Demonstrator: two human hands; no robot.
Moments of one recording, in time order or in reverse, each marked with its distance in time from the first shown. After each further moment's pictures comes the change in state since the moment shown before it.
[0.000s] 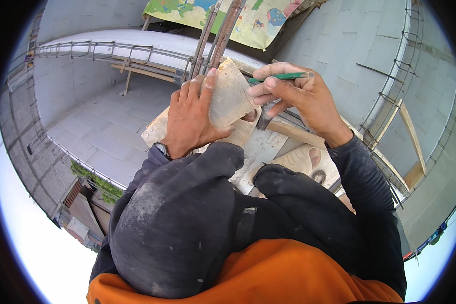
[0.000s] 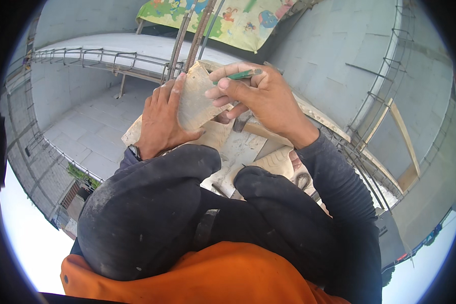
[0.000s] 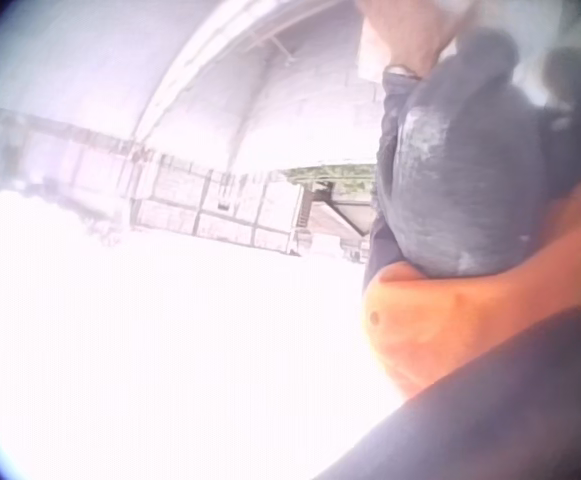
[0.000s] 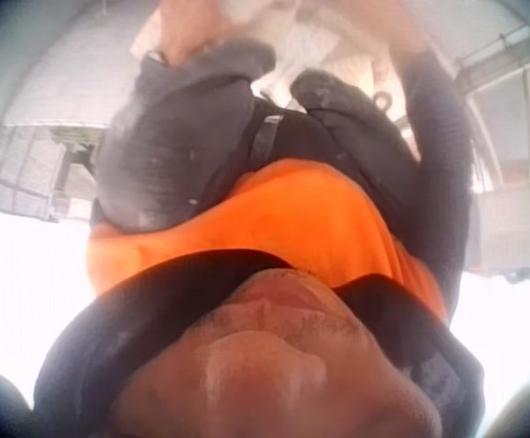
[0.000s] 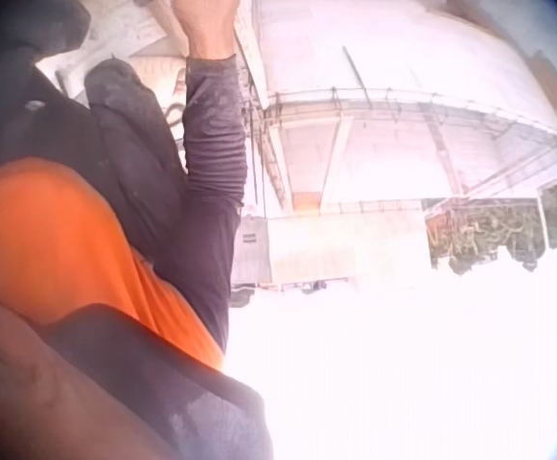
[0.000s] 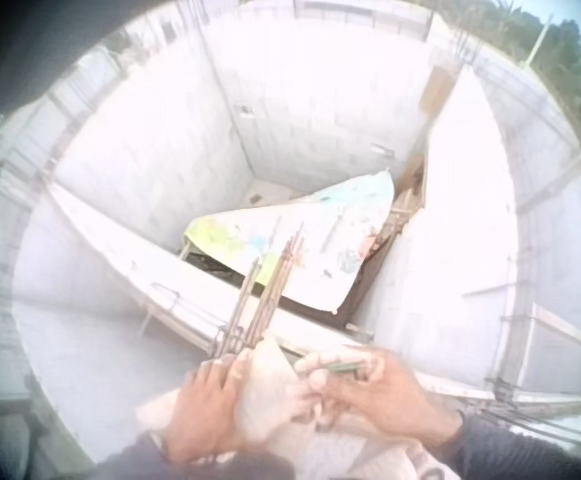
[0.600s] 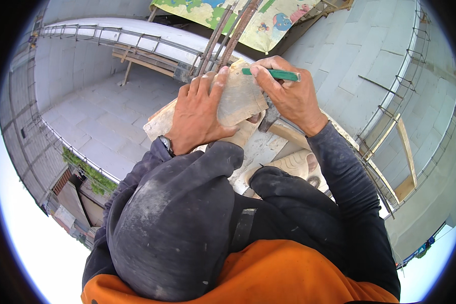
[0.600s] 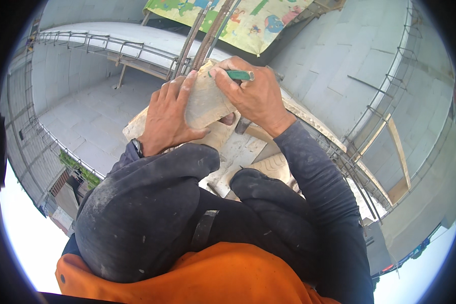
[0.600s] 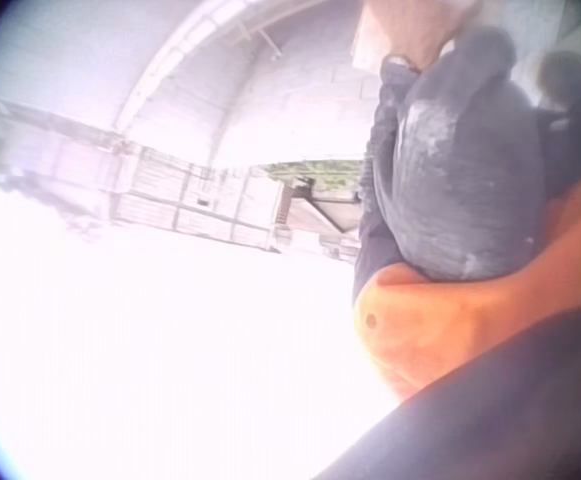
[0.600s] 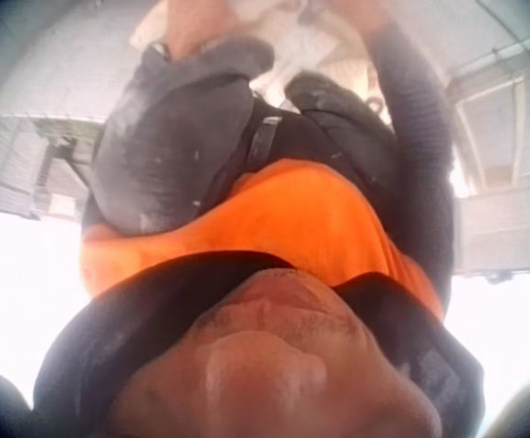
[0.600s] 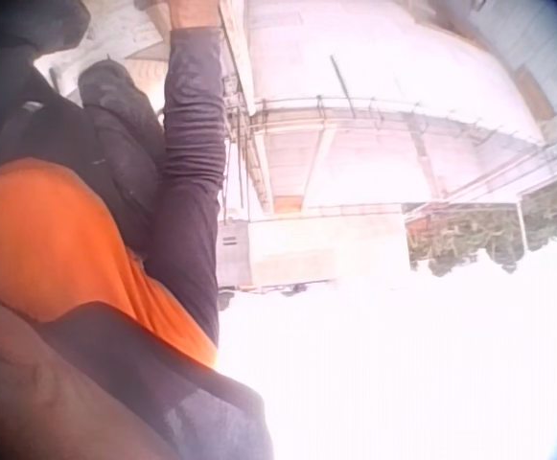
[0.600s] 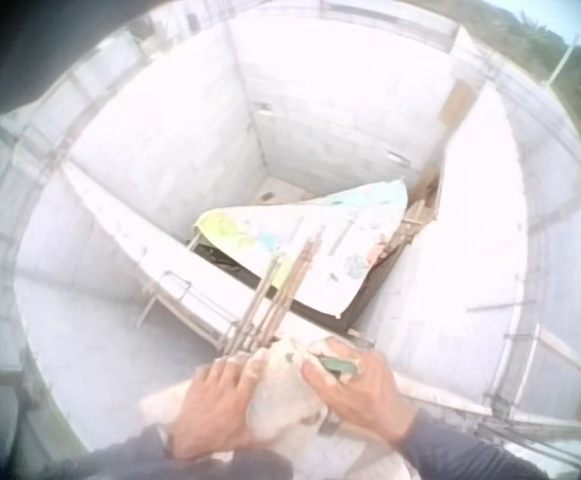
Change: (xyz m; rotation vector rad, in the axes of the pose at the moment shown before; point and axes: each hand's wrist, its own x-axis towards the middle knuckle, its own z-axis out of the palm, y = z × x) left_hand -0.003 -0.002 -0.002 -0.045 0.057 0.028; right_hand 0.047 0.036 0.019 -0.669 0.260 -0.456
